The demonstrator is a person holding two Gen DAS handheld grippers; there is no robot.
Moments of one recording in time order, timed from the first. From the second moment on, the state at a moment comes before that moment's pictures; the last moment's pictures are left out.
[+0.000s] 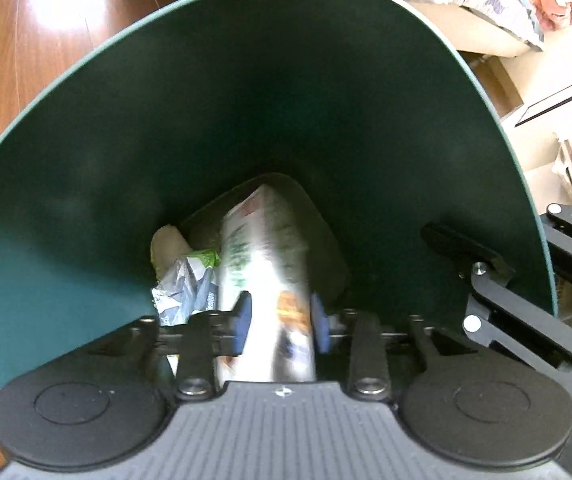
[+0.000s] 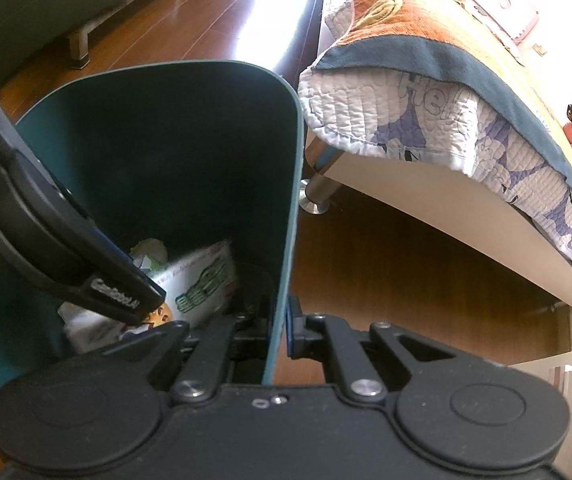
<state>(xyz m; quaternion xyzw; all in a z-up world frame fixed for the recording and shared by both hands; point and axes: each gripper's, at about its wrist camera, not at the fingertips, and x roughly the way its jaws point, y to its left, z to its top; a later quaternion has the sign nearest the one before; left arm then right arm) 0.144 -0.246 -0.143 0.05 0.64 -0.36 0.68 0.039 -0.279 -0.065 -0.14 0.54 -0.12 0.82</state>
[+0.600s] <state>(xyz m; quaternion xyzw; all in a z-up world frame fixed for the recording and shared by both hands) 0.130 -0.190 -0.090 0.04 0.56 -0.39 0.73 0.041 -0.279 -0.066 -0.14 0.54 -0.12 0.82</state>
